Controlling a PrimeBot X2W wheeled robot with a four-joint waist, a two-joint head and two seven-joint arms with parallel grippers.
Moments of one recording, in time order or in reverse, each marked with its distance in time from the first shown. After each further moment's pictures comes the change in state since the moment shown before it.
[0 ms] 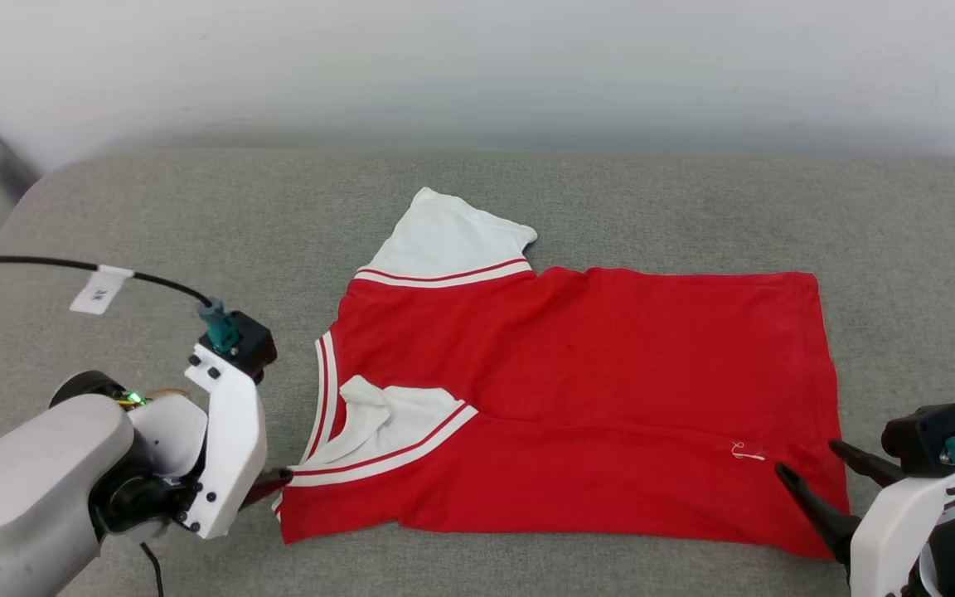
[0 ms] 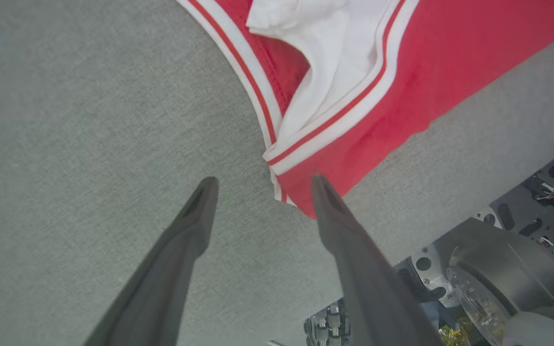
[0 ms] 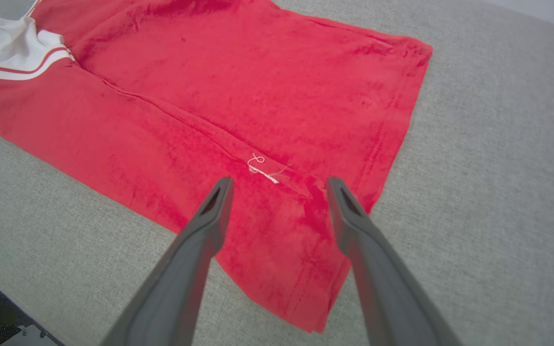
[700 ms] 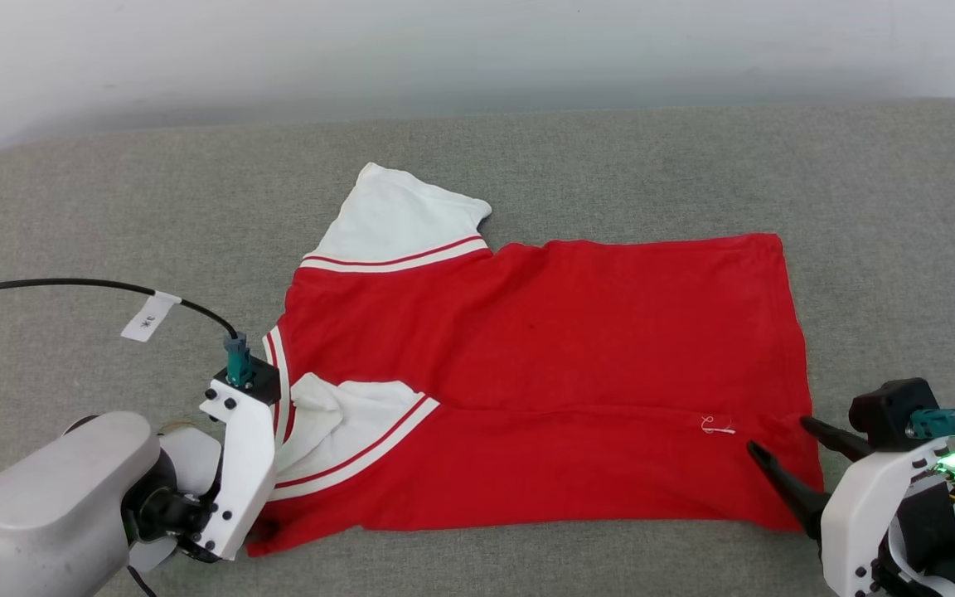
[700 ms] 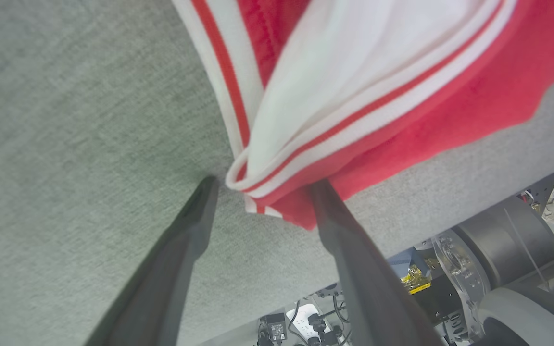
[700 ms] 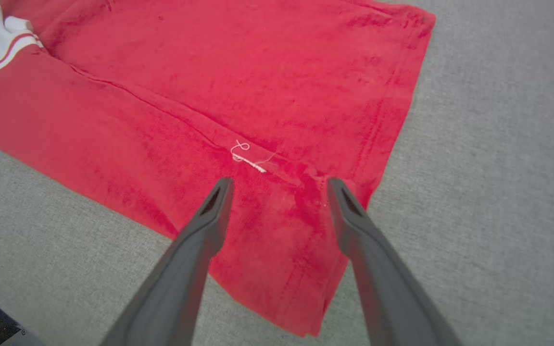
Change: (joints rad) left arm -0.001 -0.086 -0.074 0.143 -0.056 0.063 0.217; right arm -0.084 0.022 0.065 0.036 -0.013 0.000 0.008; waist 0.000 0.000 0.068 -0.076
